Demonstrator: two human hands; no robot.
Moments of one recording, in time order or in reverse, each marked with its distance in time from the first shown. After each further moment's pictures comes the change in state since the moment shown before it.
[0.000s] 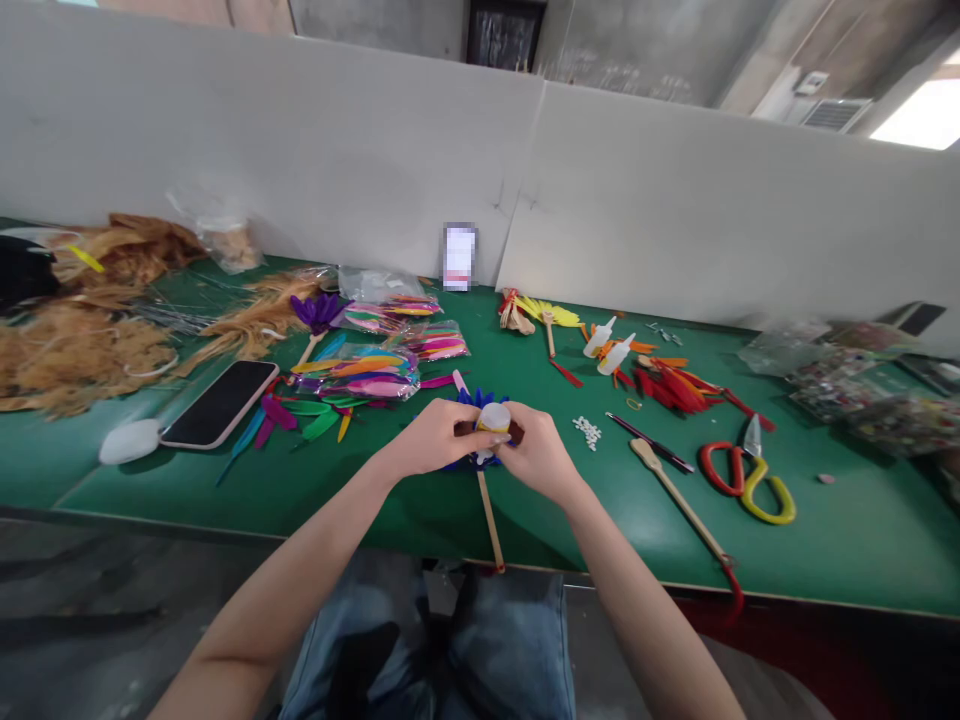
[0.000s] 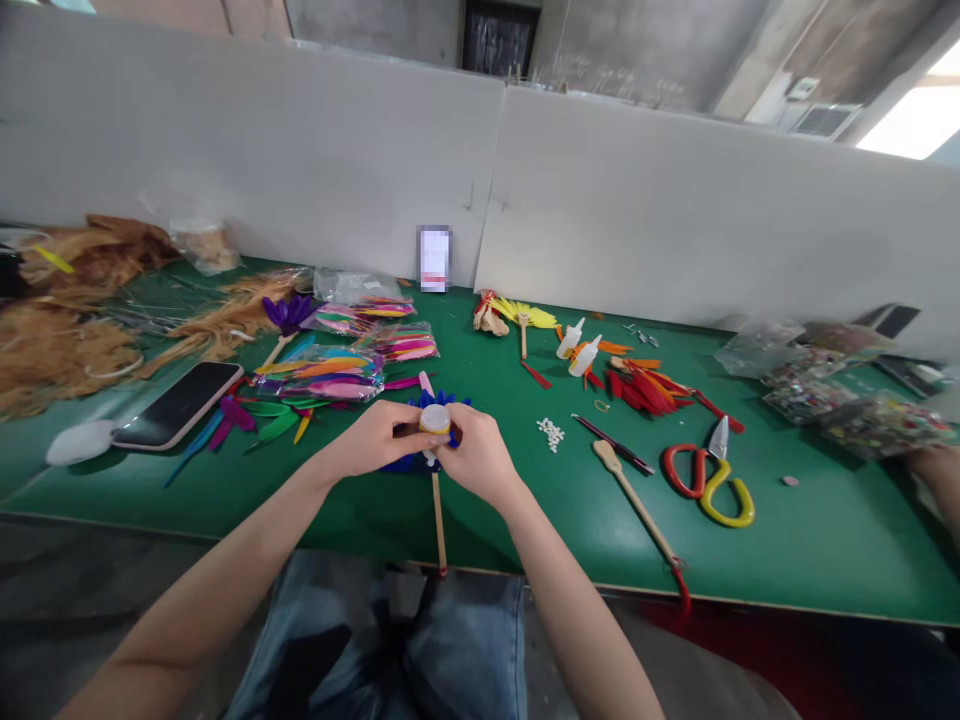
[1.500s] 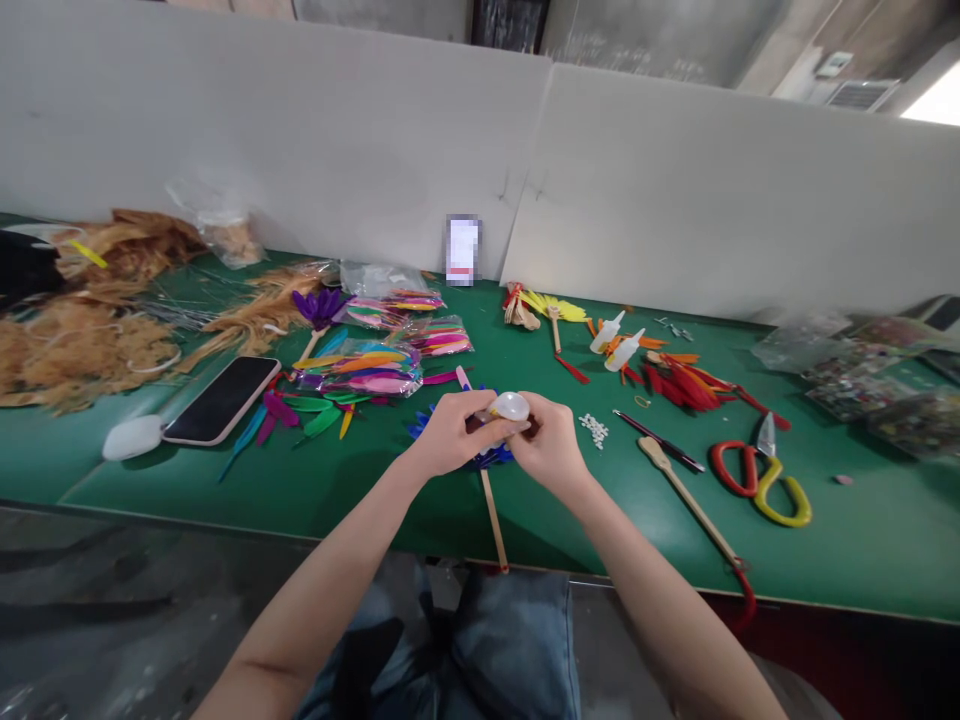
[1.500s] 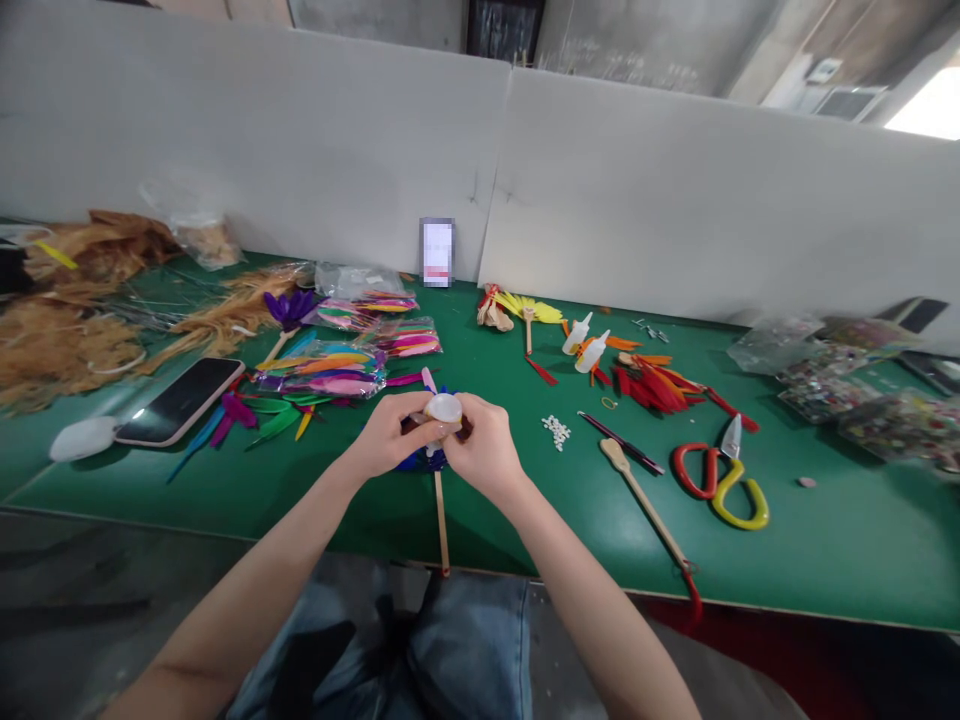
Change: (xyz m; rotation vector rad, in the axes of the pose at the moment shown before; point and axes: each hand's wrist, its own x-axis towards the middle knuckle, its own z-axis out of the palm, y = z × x) left_hand 0.007 0.007 0.017 -0.144 0.215 0.105; right_hand 0.004 -0.006 -0.004 0.097 0.148 -0.008
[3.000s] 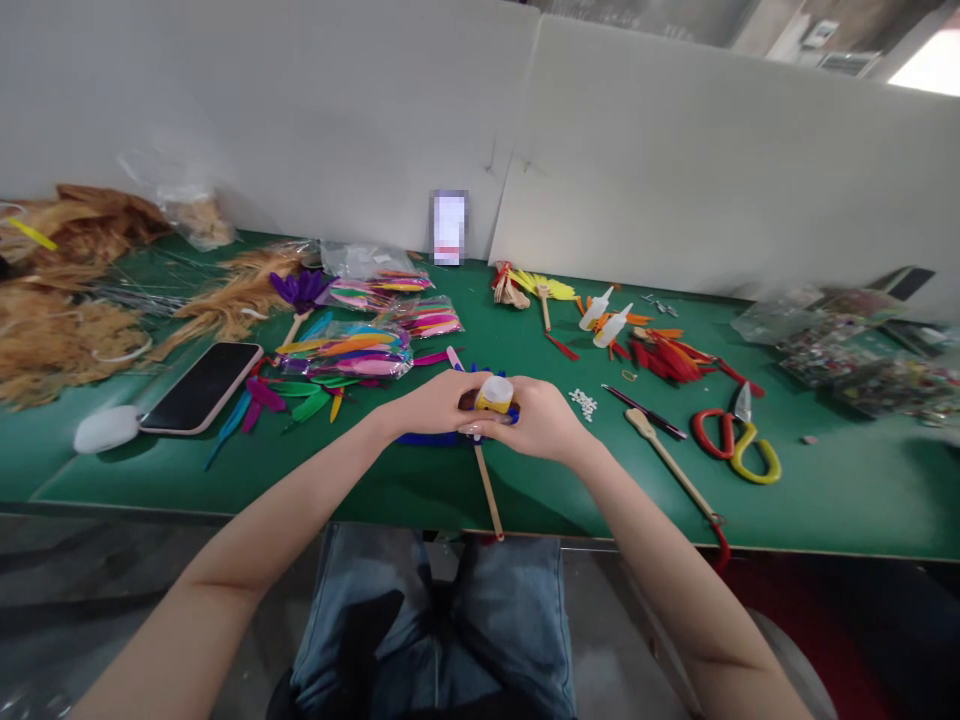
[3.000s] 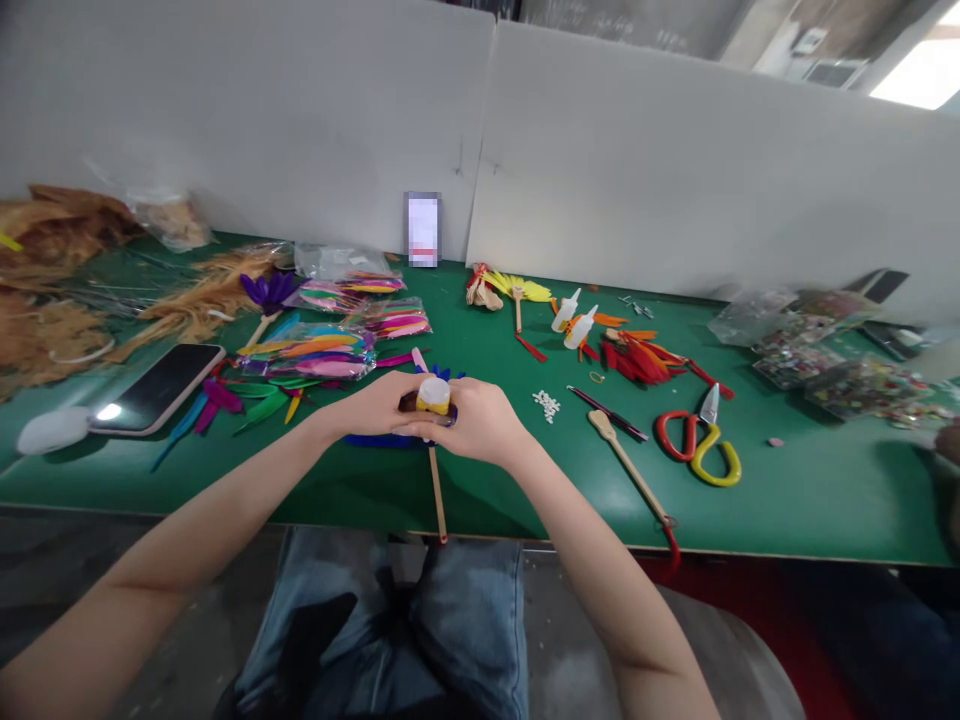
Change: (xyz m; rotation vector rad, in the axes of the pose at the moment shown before) left_hand 0.018 -0.025 -0.020 0.144 -0.416 0.098; right_hand 0.003 0.003 -0.013 -0.433 -0.349 -0.041
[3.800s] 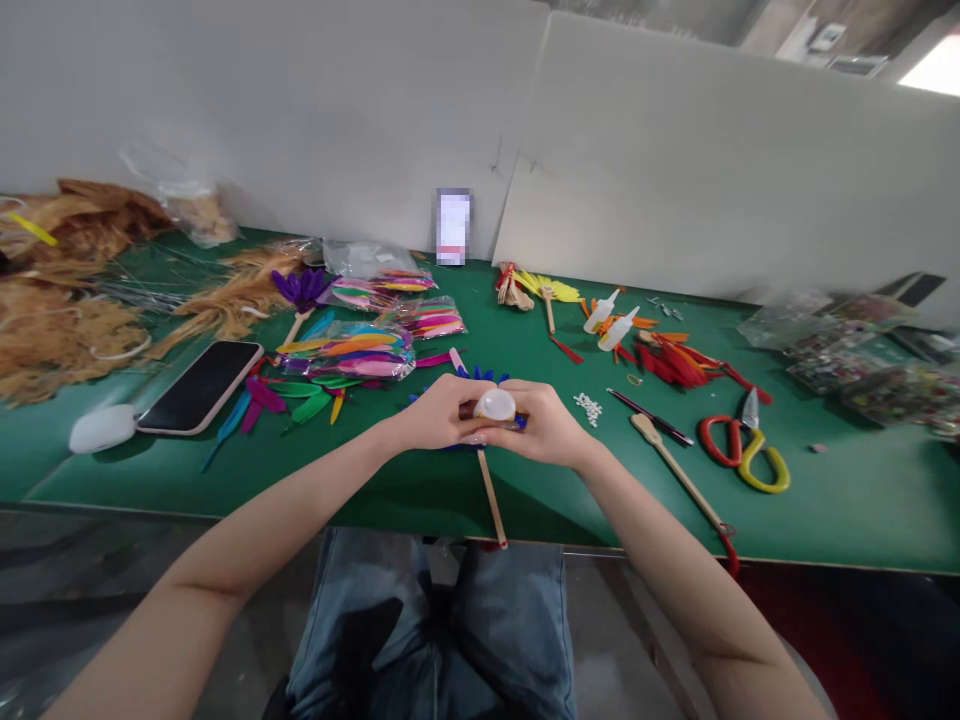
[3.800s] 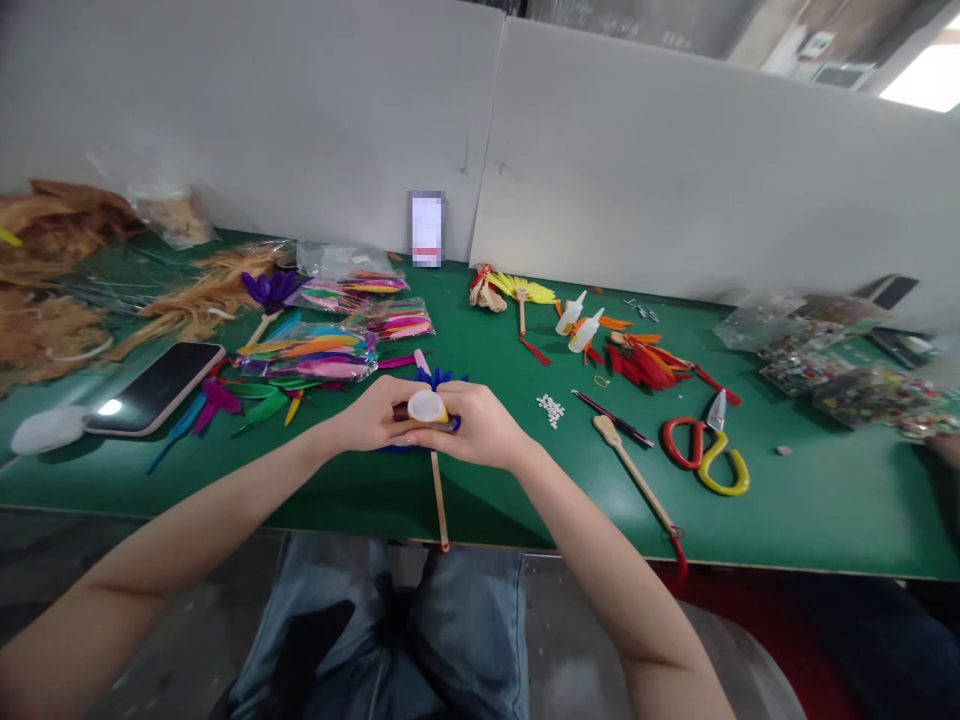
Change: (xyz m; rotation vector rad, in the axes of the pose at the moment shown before) left_hand -0.006 0.011 0.007 -0.219 0.138 0.107; right_hand 0.007 0.007 0.003 0.323 0.040 -0.306
